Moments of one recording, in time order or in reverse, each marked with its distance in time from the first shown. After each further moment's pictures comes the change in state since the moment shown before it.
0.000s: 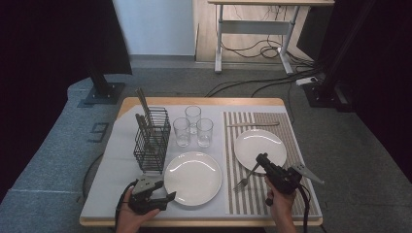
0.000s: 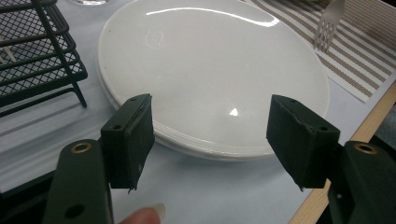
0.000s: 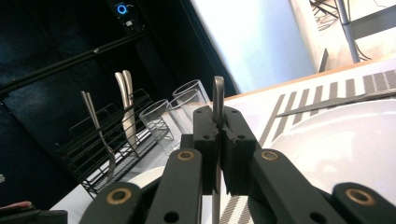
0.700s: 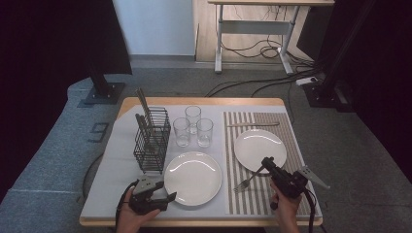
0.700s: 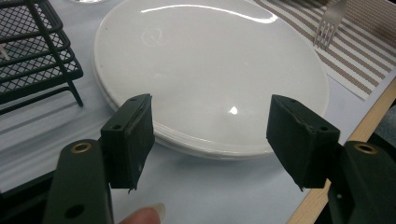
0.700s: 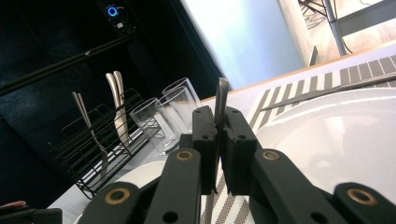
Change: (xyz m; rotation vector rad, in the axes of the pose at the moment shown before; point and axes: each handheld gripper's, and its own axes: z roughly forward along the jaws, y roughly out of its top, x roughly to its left) left arm -0.001 0.000 0.001 0.008 -0.004 0.005; right arm -0.010 -0.004 -0.016 -0.004 -0.029 0.025
